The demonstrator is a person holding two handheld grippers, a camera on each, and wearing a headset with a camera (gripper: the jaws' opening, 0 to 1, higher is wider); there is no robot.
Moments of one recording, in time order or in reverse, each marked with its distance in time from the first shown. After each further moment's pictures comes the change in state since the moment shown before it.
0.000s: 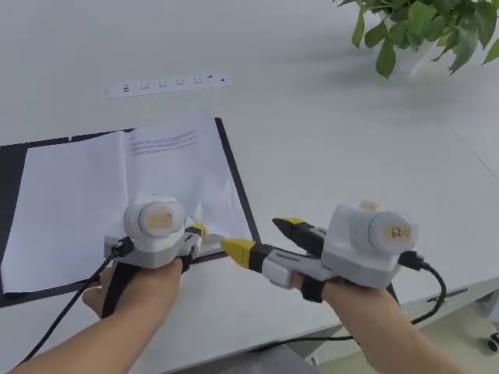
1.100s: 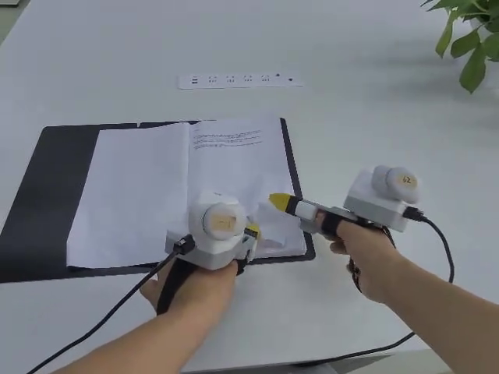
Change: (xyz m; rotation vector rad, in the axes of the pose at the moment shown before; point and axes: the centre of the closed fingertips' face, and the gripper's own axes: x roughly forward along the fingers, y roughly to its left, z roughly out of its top) left arm 0.002 0.001 0.001 -0.018 -0.009 -0.006; right arm 0.084 -0.055 -0.007 0.342 0.096 0.028
